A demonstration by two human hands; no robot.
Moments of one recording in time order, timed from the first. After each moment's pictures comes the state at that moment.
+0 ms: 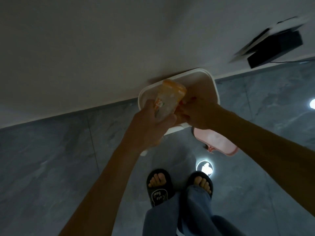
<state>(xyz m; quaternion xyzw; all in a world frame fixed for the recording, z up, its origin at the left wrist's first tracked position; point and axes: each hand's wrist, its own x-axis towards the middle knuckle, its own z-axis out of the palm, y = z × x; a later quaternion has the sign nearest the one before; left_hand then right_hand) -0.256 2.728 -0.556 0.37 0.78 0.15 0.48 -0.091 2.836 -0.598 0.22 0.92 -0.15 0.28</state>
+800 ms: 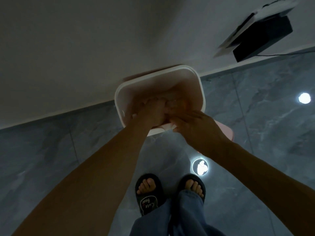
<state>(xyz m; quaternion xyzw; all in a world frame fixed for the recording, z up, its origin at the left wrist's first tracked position) -0.217 2.801 -0.686 0.57 0.71 -0.07 0.41 -0.033 2.793 -0.630 0.32 0.92 -0.21 0.05</state>
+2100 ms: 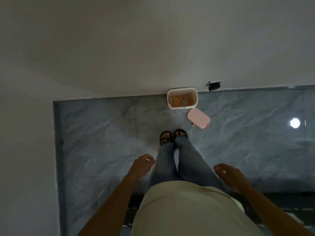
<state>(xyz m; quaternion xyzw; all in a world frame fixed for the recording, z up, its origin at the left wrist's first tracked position) -0.243 2.428 -0.088 0.16 0.77 0.03 0.62 0.110 2.573 -0.087 0.56 0.63 -0.43 0.33</state>
